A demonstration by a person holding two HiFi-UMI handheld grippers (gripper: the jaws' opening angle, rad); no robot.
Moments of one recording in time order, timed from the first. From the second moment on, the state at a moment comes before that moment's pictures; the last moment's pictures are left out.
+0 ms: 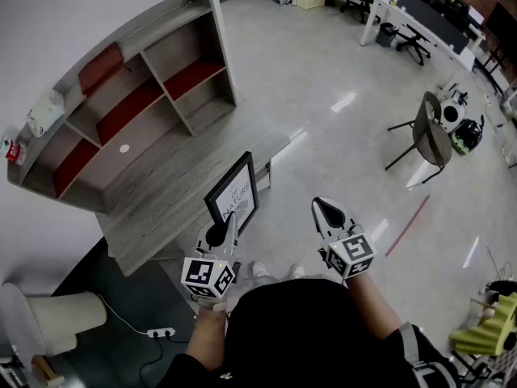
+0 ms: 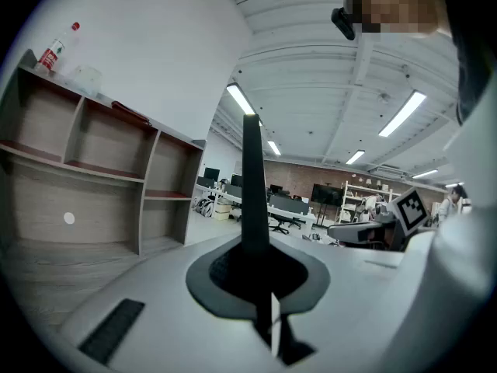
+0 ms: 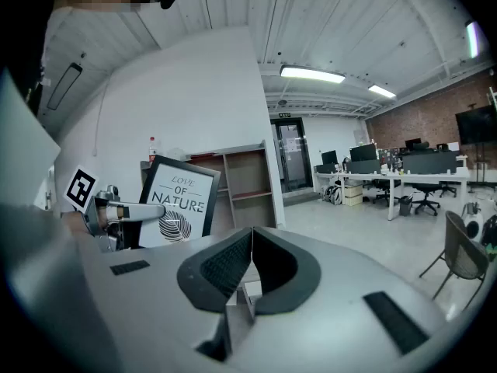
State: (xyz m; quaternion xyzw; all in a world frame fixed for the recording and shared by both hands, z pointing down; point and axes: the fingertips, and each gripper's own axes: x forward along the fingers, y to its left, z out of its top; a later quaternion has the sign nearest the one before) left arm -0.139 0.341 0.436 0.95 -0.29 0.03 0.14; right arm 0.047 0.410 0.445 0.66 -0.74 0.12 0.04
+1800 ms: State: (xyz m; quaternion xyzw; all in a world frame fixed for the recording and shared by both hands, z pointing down) left arm -0.019 0.016 0.436 0.84 -0.52 -0.01 0.16; right arm 0.216 0.032 0.480 0.53 -0.83 0.18 0.07
